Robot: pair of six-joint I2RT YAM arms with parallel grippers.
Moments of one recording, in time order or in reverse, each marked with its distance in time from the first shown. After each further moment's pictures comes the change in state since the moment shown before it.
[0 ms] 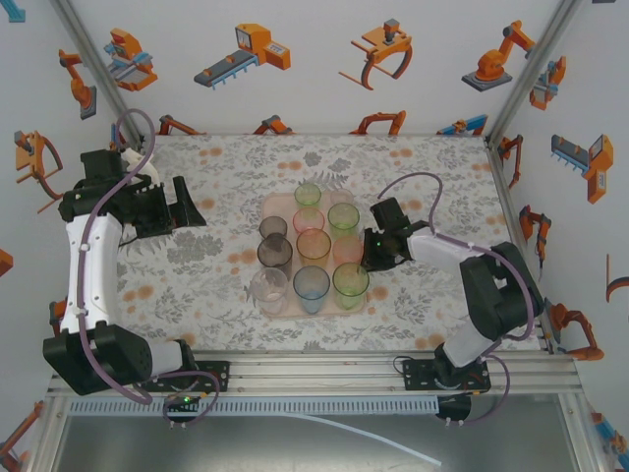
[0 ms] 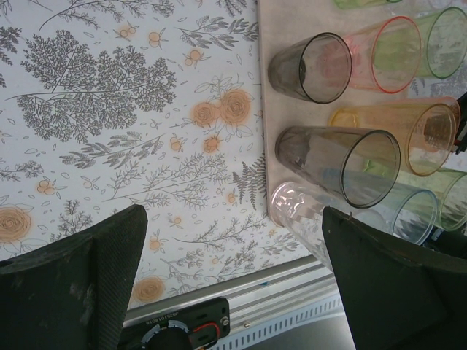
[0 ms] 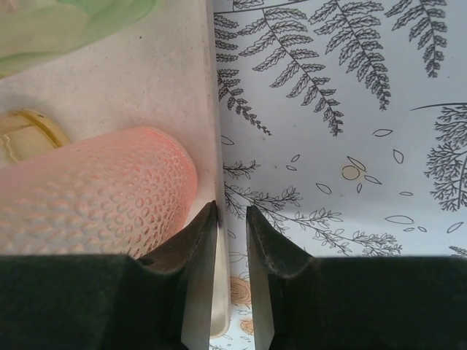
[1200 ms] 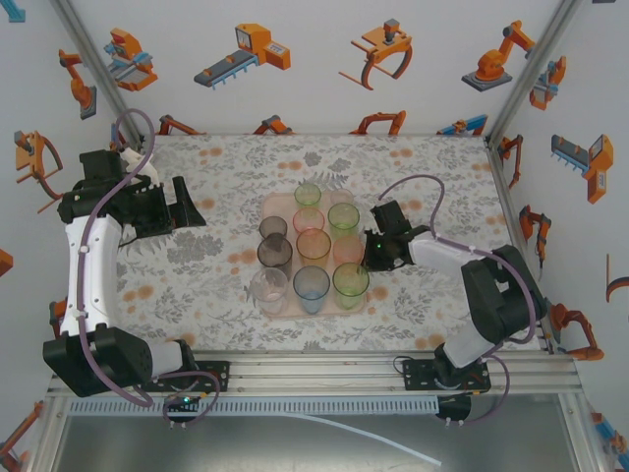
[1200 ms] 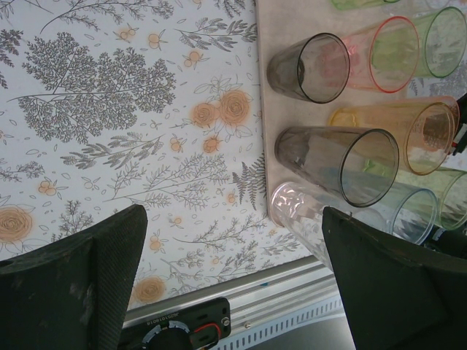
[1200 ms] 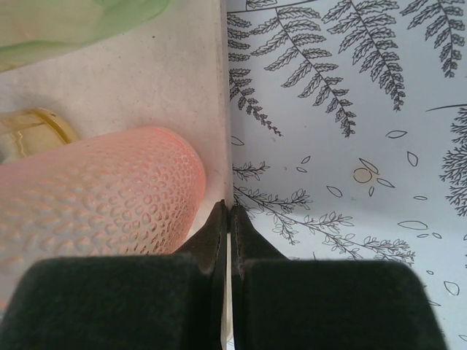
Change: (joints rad) left arm 0.000 -0.008 0.000 0.000 0.001 0.002; right arm 0.003 -0.028 -0.048 0.066 -0.010 0.019
